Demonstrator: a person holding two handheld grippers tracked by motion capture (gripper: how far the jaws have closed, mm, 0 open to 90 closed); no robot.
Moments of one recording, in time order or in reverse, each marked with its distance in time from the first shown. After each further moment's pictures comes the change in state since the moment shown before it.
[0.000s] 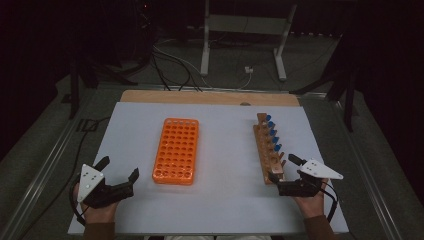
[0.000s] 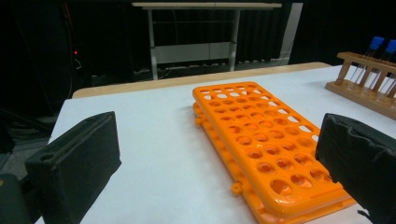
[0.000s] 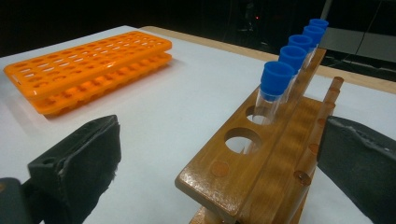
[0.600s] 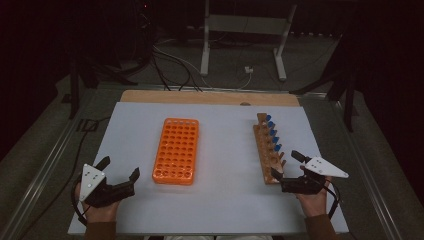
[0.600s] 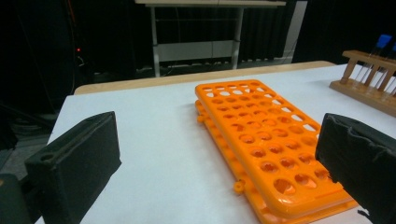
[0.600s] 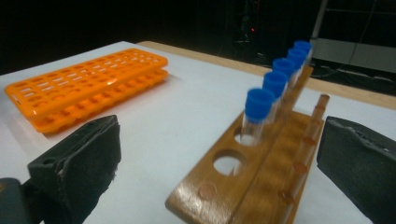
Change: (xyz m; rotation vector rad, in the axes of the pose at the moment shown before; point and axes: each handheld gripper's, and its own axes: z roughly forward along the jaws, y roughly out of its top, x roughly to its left) left arm 0.000 -0.003 0.004 0.014 0.016 -0.003; right arm -0.006 0.010 -0.004 -0.048 -0.007 0.010
